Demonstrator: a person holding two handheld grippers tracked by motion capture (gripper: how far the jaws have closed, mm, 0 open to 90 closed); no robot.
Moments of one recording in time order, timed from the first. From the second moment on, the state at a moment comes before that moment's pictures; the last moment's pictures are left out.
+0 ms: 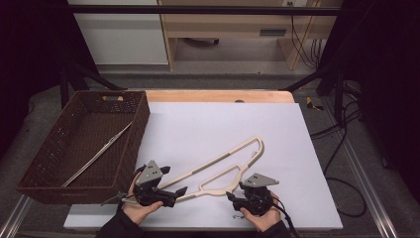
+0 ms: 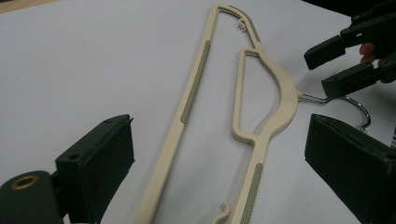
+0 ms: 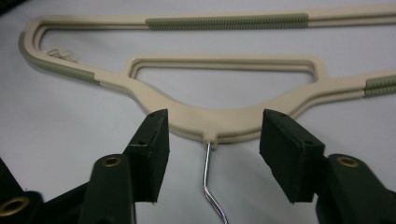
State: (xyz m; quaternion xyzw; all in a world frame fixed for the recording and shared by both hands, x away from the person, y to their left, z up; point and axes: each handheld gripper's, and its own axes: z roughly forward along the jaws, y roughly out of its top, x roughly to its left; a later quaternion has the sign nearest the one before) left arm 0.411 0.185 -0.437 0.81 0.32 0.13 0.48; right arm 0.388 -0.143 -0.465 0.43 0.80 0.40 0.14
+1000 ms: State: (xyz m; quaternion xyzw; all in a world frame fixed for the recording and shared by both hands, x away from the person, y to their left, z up) left arm 0.413 0.183 -0.448 0.81 0.32 0.13 0.47; right arm 0.386 -0.138 -0.478 0.48 0.79 0.37 0.11
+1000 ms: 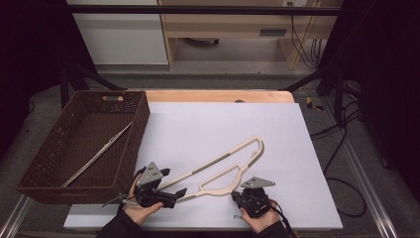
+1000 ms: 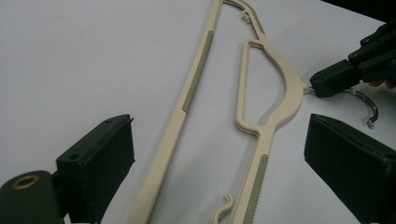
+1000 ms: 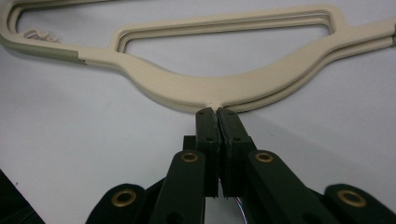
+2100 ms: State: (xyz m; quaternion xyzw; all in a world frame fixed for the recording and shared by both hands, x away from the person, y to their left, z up) left arm 0.419 0.076 -0.441 0.89 0.19 0.13 0.40; right arm 0.393 -0.140 -0.441 0.47 0.79 0.37 0.12
